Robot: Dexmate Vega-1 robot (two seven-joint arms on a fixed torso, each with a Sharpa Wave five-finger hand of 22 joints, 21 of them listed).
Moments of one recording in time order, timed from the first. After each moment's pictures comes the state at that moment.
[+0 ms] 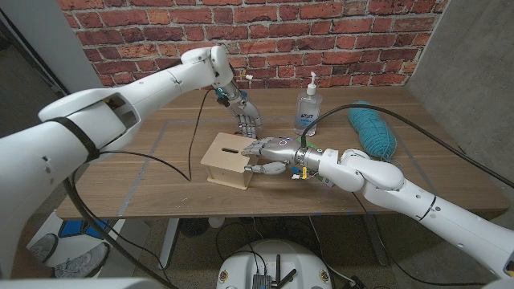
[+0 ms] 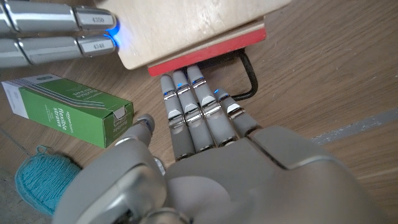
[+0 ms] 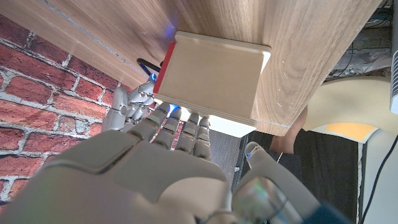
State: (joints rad) left arm -0.11 0.49 1.13 -1.18 0.20 0.31 -1.16; left_hand 0.32 0.16 0.46 -0.02 0.18 0.91 0.03 0.19 0.18 0.92 -0.14 0.20 0.18 0.91 -0.13 0.18 0.16 0.40 -0.04 0.18 0.16; right arm -0.85 -0.81 -0.71 -2.05 -0.87 0.15 0.21; right_hand 0.00 0.07 0.47 0.18 0.21 0.15 -0.05 0.19 0.17 0.22 -0.07 0.19 0.18 0.10 -0.04 0.24 0.33 0.15 -0.04 0.19 0.17
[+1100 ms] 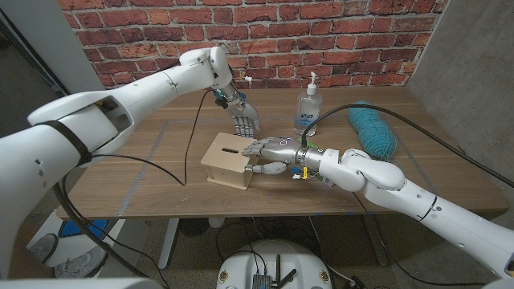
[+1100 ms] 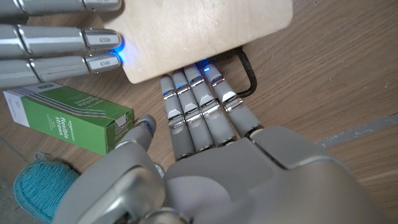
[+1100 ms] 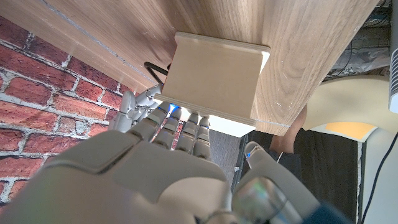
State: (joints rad) left arm -0.10 0.53 1.14 -1.27 0.21 0.37 -1.18; left_hand 0.25 0.15 0.55 -0.03 0.18 0.92 0.03 0.19 0.18 0.93 -0.14 0.19 0.18 0.96 -0.14 0.18 0.16 0.71 -0.07 0.26 0.17; right arm -0.85 -0.82 -0.70 -2.05 -0.86 0.15 0.21; right_hand 0.00 0.07 0.47 0.18 0.21 0.15 -0.05 0.19 0.17 0.22 -0.07 0.19 0.18 0.10 -0.04 0.24 0.33 0.16 -0.04 0.19 0.17
